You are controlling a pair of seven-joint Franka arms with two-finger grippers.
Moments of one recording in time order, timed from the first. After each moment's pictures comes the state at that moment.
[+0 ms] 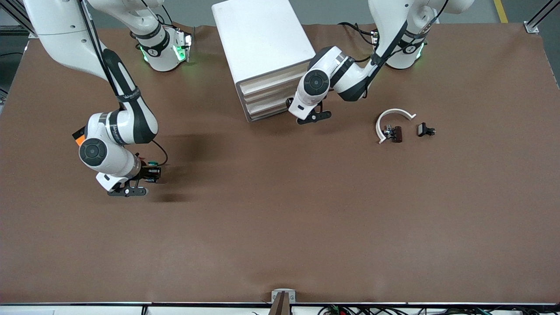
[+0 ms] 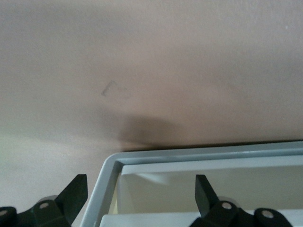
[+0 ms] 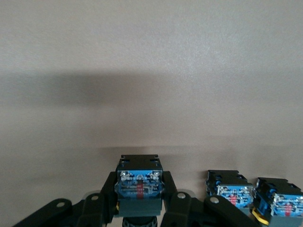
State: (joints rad) left arm -0.50 0.40 -0.41 -2.14 -0.23 2.27 -0.95; right arm 0.10 0.47 -0.03 -2.04 -0.04 2.40 0.09
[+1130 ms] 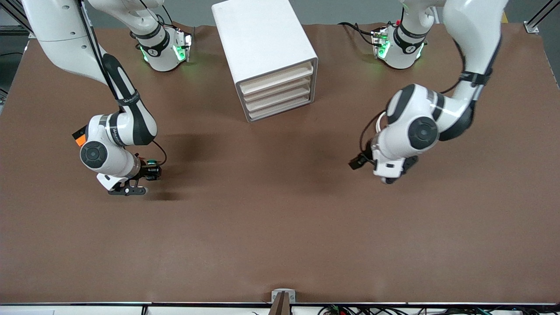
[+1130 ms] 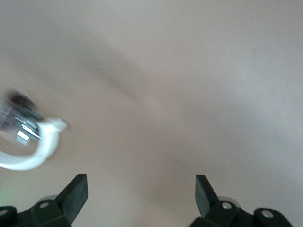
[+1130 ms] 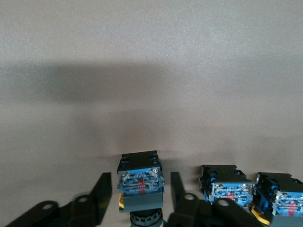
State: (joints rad) left arm 0.03 0.38 -0.40 -1.84 -0.01 2.01 -1.01; right arm 0.08 0.48 -0.03 -2.05 -0.05 2.40 0.09
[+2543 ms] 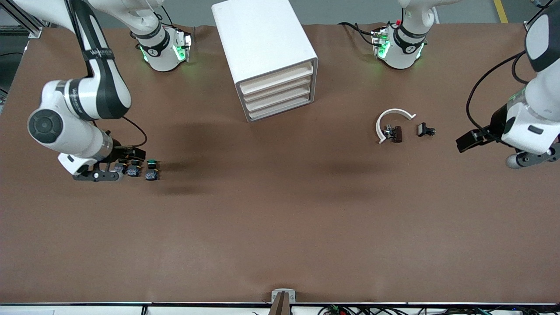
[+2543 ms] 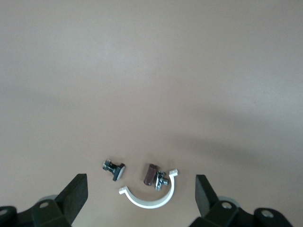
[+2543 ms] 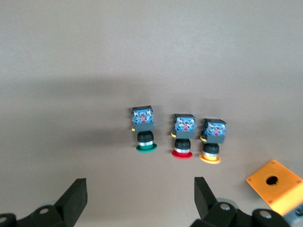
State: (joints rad) left arm 0.08 0.12 -0.19 -1.53 0.05 1.61 -0.36; right arm 0.08 0.15 -0.02 -2.00 -0.05 2.01 0.09
